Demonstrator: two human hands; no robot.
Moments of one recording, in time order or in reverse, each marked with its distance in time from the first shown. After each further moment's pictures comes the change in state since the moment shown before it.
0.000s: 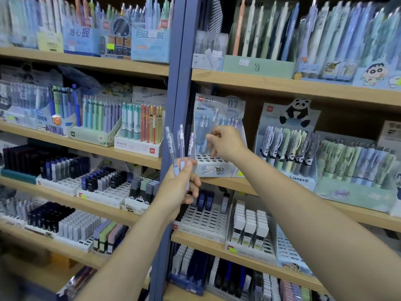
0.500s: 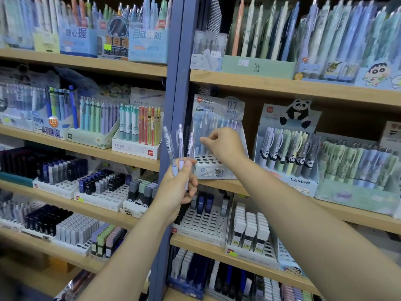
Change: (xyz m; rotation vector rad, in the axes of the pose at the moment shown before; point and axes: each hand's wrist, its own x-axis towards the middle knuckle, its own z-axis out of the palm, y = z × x) left_hand 0.008 0.000 0.001 -0.017 0.011 0.031; right_hand 0.005 0.001 0.011 -0.190 0.152 -0.018
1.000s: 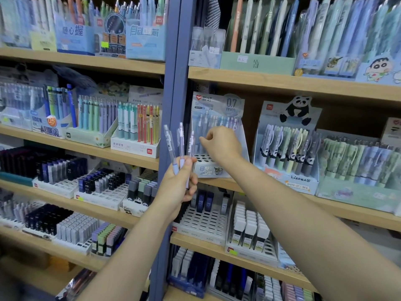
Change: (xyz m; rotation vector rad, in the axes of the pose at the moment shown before) left_hand 0.003 -0.003 0.003 0.009 0.012 -0.001; right_hand -0.002 -0.002 0.008 -0.129 0.040 -0.042
